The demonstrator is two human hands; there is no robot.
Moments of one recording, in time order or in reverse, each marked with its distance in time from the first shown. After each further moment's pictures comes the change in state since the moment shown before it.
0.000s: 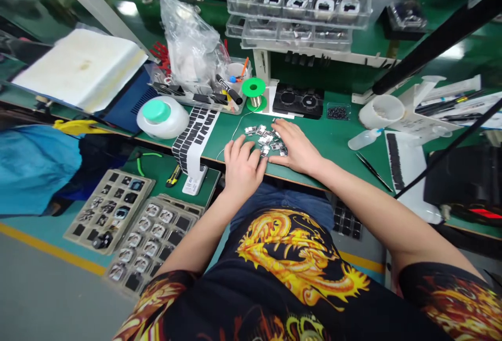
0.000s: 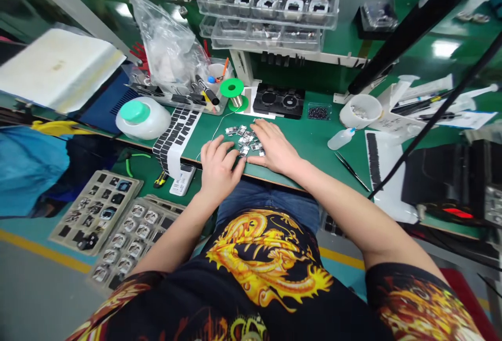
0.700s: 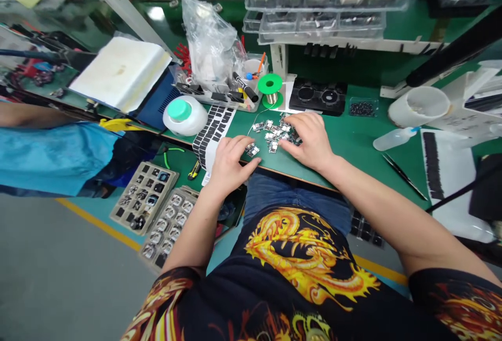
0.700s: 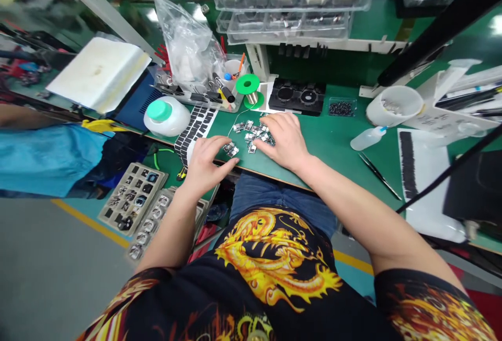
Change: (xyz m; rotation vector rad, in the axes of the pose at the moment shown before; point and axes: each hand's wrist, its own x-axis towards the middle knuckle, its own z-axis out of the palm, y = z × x) left_hand 0.006 -0.061 -0.054 -0.101 -0.165 -0.018; right_hand 0.022 -0.014 0.006 -0.012 0.349 -0.032
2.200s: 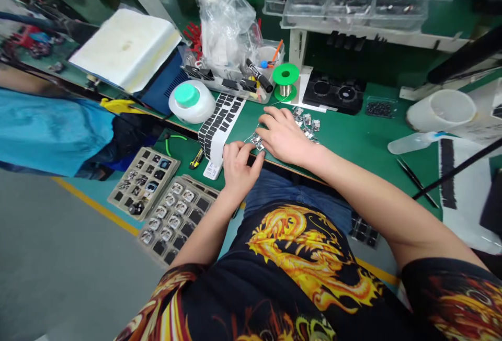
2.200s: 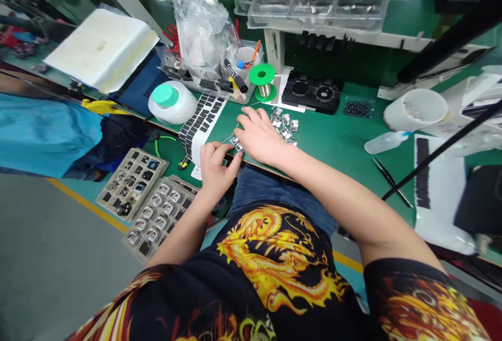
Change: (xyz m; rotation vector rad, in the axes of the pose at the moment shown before) left_hand -0.040 0.008 0.044 0.072 0.297 -0.249; right_hand 0.050 -0.055 0.037 -0.195 -0.481 -0.310
